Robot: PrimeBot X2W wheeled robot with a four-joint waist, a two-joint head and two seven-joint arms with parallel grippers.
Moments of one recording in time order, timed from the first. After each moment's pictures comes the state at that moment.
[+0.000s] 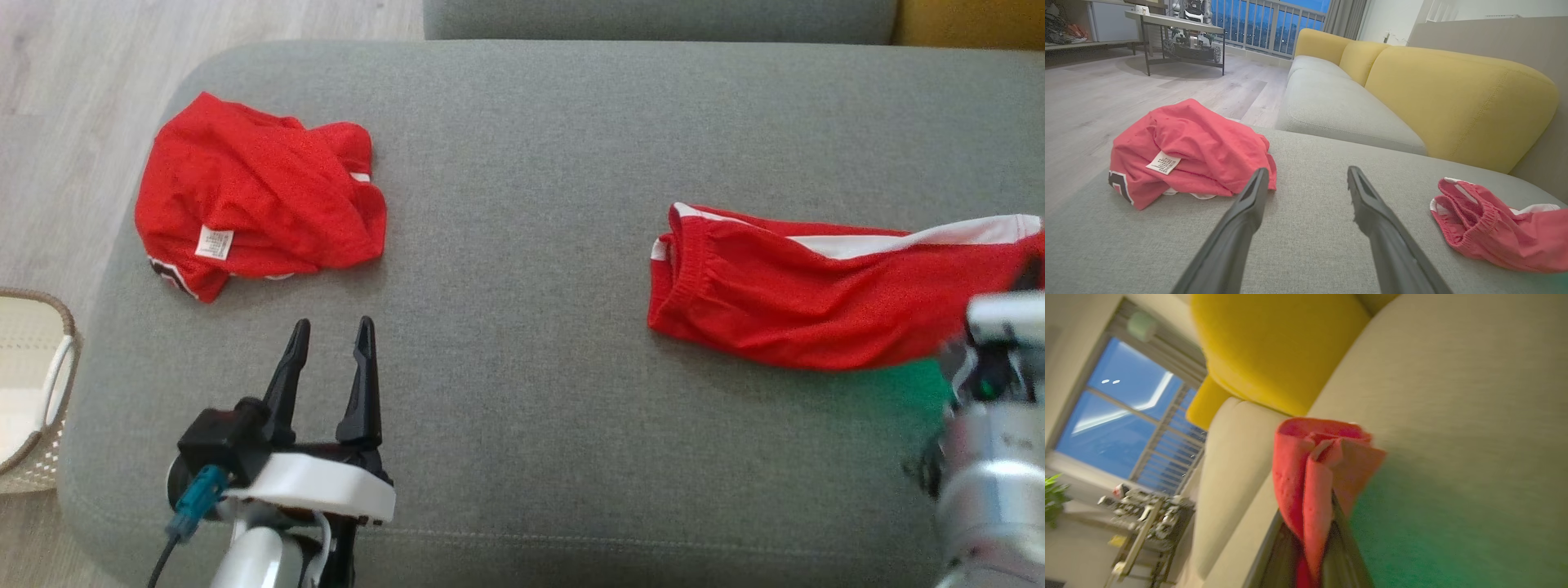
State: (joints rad) left arm -0.03 0.05 -0.24 0.10 -0.29 0.03 -0.26; right arm -0.68 -0.05 -0.80 1.00 0.47 0.13 -0.24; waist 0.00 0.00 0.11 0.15
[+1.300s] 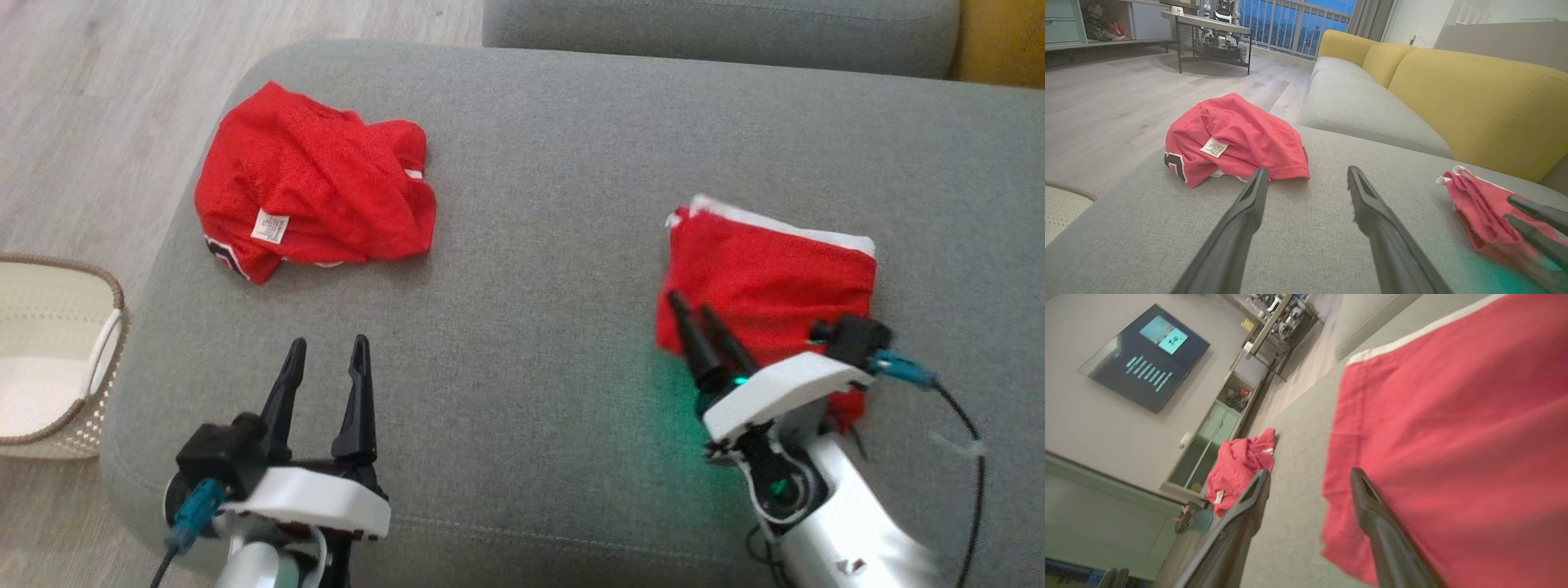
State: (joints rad) left arm 0.00 0.05 -0.23 0.12 -0.29 0.02 -0.26; right arm -0.35 -0.06 0.27 0.59 0.98 0.13 -0.13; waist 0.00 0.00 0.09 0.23
